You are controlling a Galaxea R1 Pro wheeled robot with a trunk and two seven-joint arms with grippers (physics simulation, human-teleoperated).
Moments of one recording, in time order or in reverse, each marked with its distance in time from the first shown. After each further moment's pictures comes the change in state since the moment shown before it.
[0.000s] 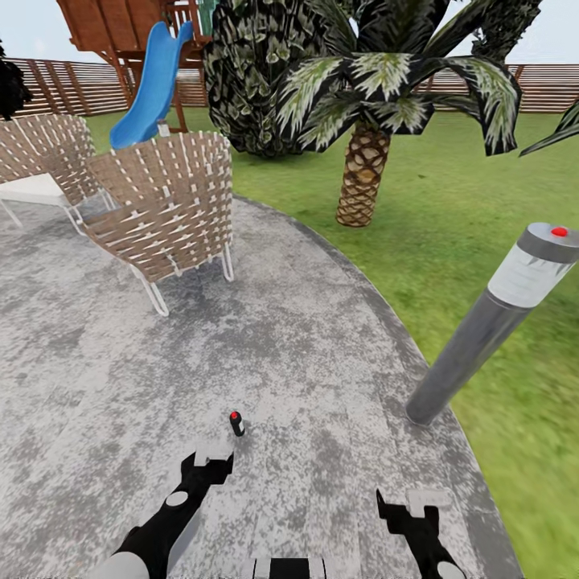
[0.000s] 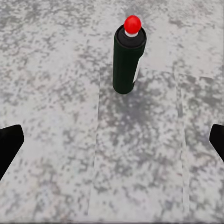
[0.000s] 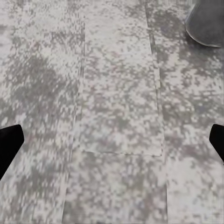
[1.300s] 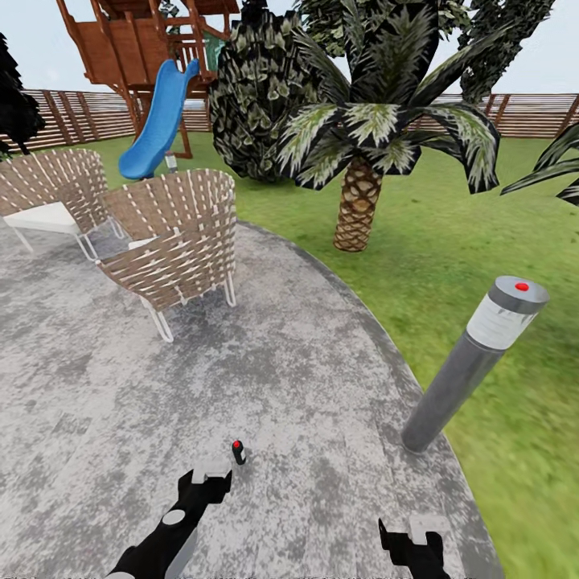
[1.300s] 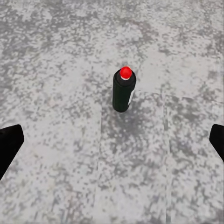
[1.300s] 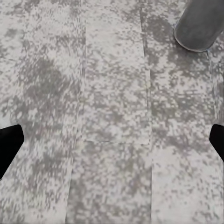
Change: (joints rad) left arm 0.047 0.001 0.000 0.009 0.001 0.002 -0.001; right arm 0.000 -0.002 0.004 0.135 0.006 -0.004 -0.002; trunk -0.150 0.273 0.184
